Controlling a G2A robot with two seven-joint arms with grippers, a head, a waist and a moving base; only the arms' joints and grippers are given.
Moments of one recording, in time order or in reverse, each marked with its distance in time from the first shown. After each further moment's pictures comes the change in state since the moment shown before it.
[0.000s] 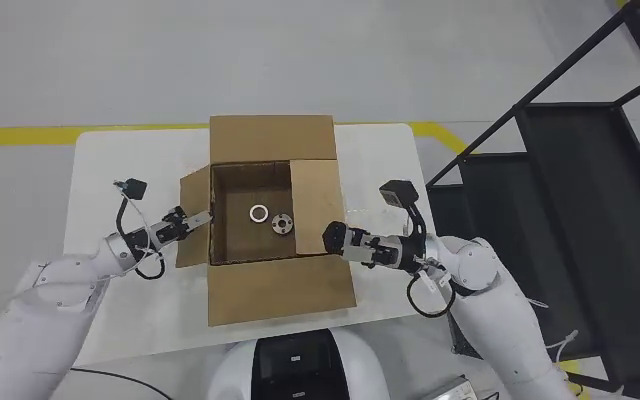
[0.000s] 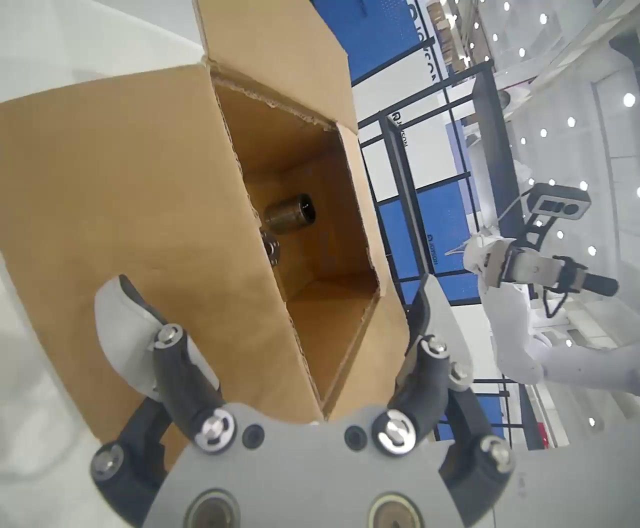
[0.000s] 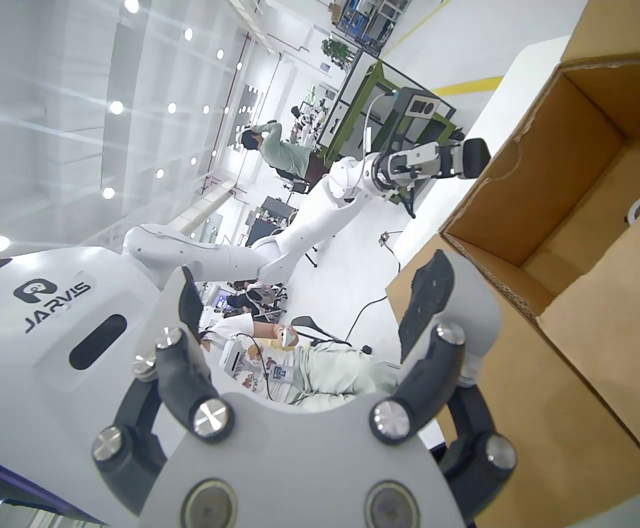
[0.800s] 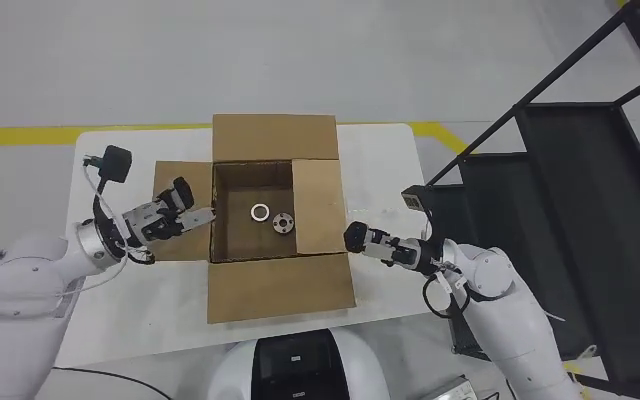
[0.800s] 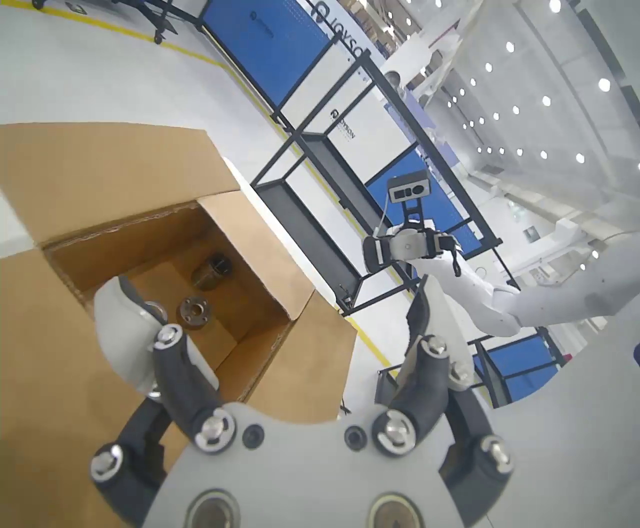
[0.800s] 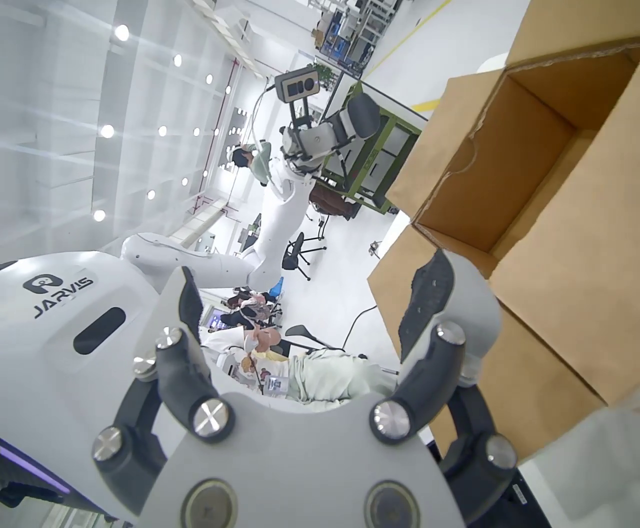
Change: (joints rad) left arm 0.035 0.028 -0.165 -0.402 -0.053 -0.011 -0.136; right arm -0.079 0.028 0.093 0.051 0.042 -0.057 -0.001
